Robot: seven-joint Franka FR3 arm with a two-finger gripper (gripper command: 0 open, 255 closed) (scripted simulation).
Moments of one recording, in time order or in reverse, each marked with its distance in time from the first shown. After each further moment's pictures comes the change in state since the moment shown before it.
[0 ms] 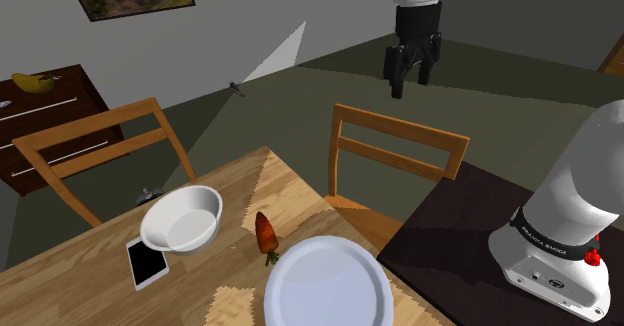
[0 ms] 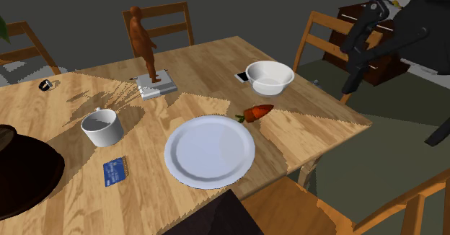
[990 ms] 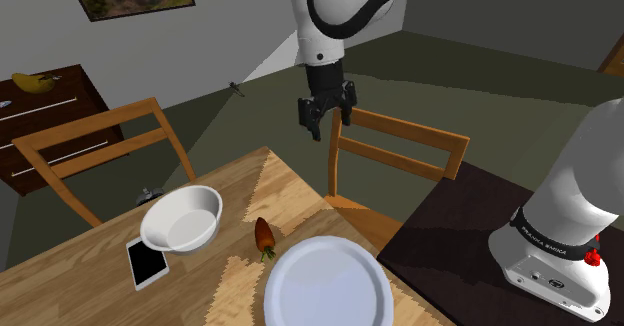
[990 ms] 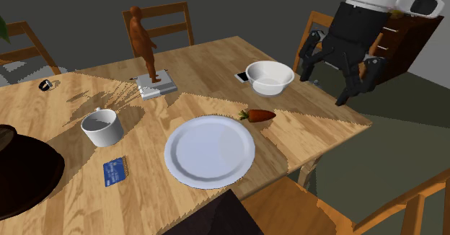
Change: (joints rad) arm 0.058 0.534 0.160 0.268 0.012 0.226 0.199
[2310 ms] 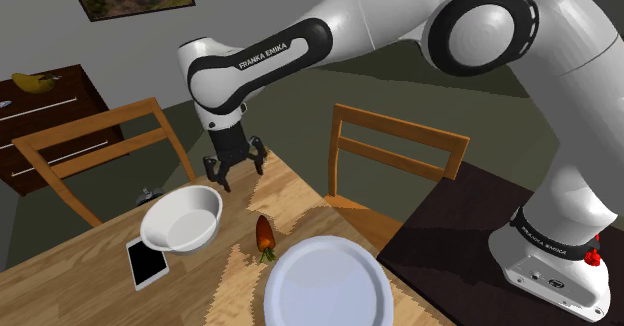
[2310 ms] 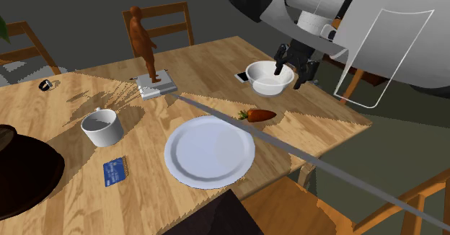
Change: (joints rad) arm 0.239 0.868 0.021 0.915 -0.163 -0.108 0.227
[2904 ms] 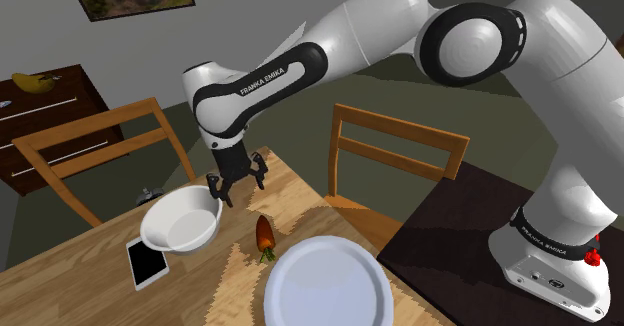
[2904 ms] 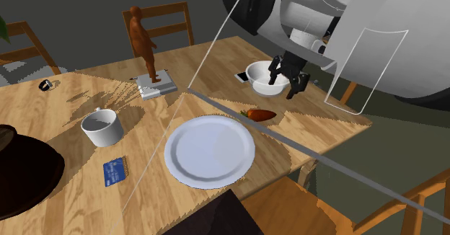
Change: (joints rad) arm 0.016 0.050 -0.004 -0.032 -0.006 0.079 0.009
